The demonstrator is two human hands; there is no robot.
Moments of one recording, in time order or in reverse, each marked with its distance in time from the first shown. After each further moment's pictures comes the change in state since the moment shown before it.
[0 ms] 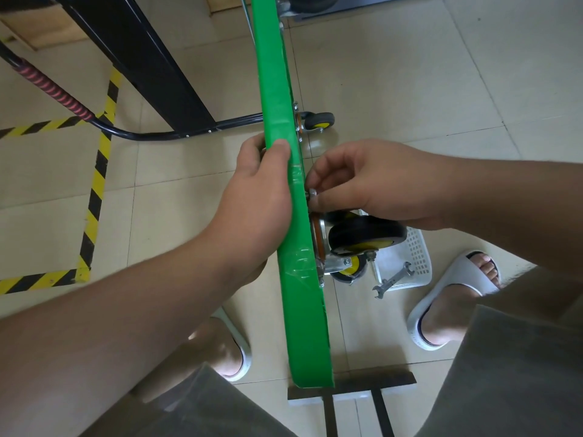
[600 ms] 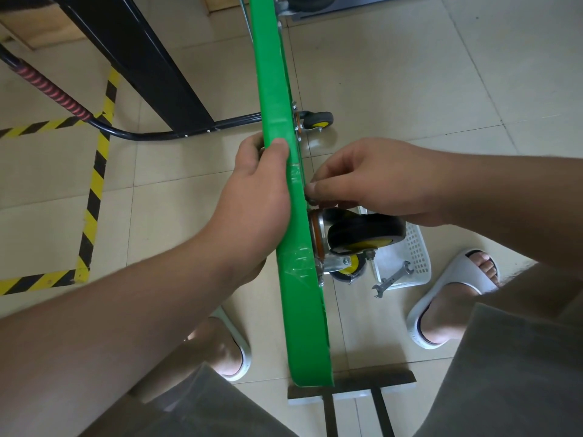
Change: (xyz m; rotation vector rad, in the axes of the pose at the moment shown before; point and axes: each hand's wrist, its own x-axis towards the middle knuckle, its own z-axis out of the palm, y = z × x) left_hand -0.001 0.001 0.001 -0.011 -0.004 -0.014; right_hand -0.001 -0.004 -0.002 -0.099 0.020 0.054
